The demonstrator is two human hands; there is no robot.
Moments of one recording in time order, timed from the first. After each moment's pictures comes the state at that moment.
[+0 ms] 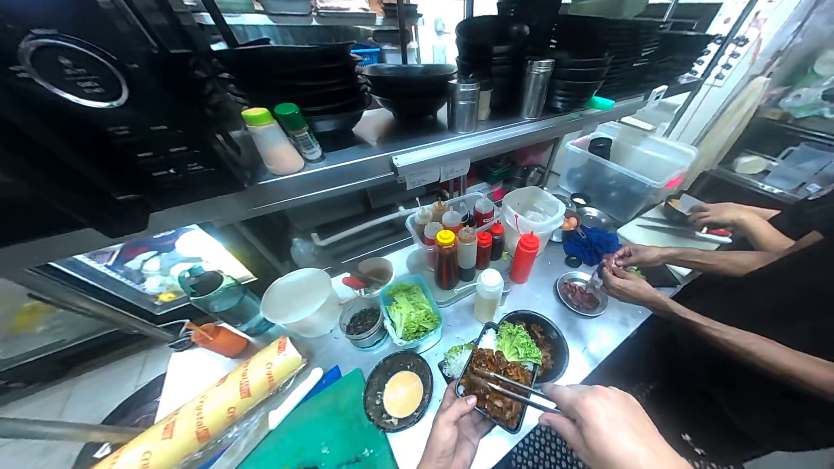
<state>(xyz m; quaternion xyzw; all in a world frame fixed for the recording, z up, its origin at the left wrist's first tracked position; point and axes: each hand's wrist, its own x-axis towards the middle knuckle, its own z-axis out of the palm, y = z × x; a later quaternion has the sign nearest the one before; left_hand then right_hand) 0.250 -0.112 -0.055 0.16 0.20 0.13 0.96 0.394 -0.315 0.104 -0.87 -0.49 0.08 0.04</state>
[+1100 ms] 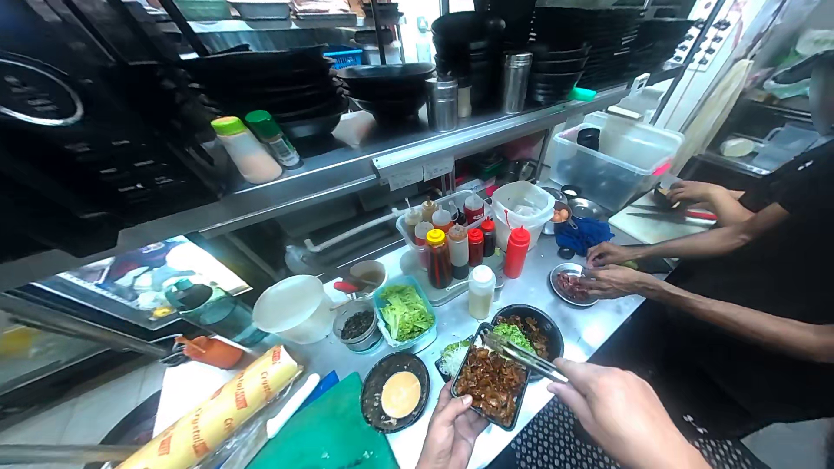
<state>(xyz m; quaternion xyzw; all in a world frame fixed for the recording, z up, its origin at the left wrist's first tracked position) 0.248 -0.116 -0.058 0.18 0.21 0.13 0.95 0.406 -0.331 0.105 -0.91 -0.40 0.00 0.09</state>
